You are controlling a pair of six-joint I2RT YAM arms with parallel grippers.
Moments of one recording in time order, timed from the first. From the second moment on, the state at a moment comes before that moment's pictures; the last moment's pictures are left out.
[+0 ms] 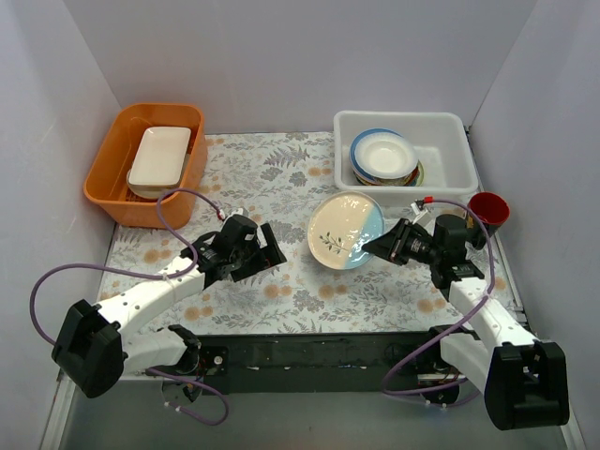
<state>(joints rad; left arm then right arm) -0.67 1.15 0.73 -0.45 -0.05 -0.94 0.12 0.94 0.40 0.11 -0.79 0.81</state>
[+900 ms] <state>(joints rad) -0.66 1.13 0.63 -0.37 -0.01 -0.98 0.07 1.28 0.80 0.09 -0.79 0.81</state>
